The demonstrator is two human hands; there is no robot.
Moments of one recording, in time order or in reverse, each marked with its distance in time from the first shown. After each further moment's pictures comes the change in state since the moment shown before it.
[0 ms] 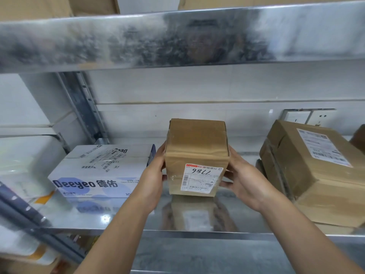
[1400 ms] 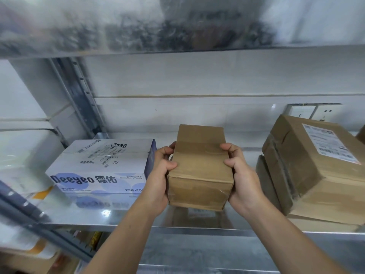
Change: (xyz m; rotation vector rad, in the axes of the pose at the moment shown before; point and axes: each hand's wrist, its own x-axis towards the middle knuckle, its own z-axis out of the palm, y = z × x) left_hand -0.030 0.015 0.027 -0.295 0.007 -0.122; right_hand -0.007 0.009 0.033 0.403 0.232 -0.038
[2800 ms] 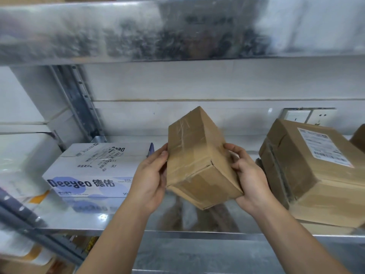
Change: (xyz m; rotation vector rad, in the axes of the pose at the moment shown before) left_hand 0.005 0.017 -0.001 -0.022 0.030 -0.012; right_hand 0.009 -0.016 -0.016 -0.047 0.034 0.016
